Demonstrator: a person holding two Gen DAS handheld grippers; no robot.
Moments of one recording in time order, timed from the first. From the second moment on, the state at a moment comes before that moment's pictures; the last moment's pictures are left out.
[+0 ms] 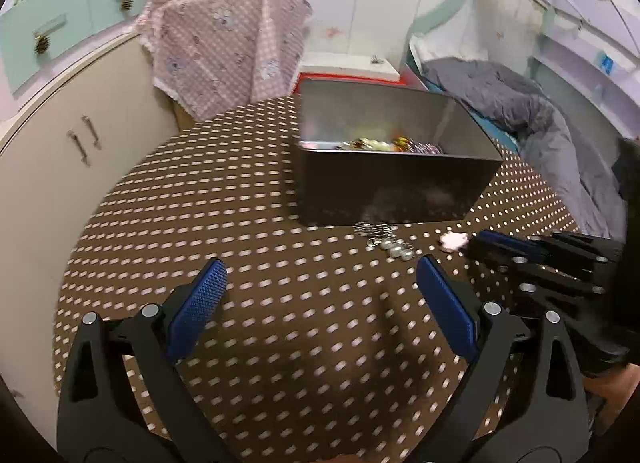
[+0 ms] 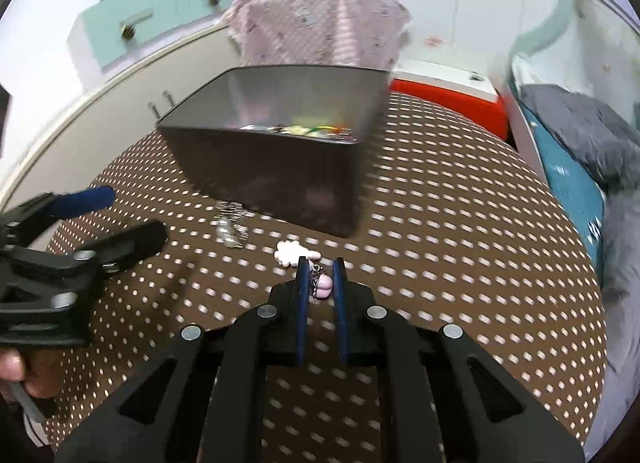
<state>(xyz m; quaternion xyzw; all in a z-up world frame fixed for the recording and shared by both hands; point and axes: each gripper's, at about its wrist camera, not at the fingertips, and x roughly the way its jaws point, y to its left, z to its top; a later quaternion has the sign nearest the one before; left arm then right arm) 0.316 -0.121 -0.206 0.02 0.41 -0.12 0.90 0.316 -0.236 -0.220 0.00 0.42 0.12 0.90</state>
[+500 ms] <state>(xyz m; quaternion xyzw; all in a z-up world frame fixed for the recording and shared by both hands) 0.331 -0.140 -0.223 0.03 0.43 -0.17 0.89 0.297 -0.253 -0.214 0.02 0.42 0.13 0.90</state>
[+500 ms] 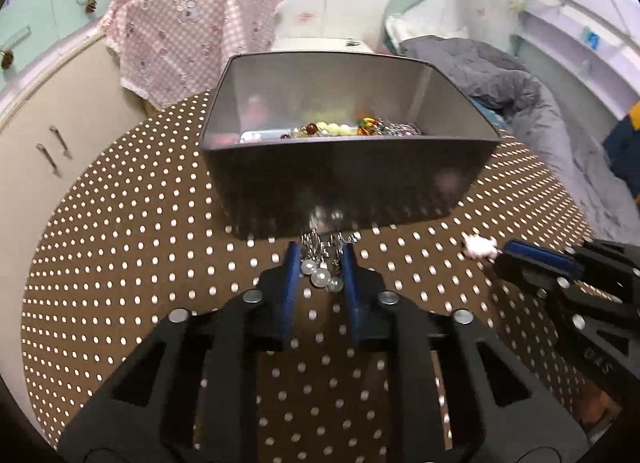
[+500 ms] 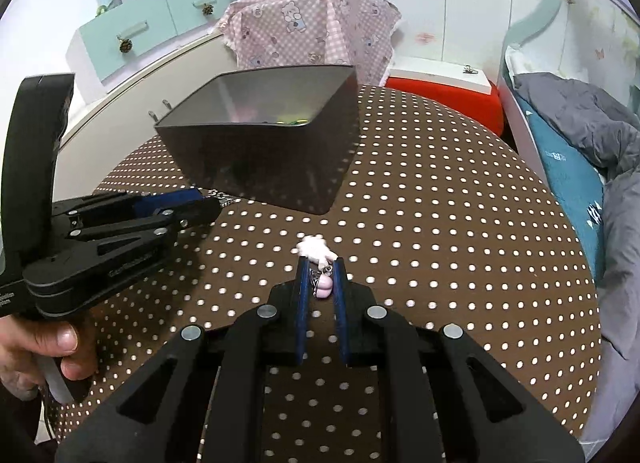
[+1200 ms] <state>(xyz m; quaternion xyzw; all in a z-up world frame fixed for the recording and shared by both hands) 0.281 -0.081 -0.138 0.00 0.34 -0.22 0.91 0.280 -0.236 -0.129 0.01 0.35 0.16 0.92</state>
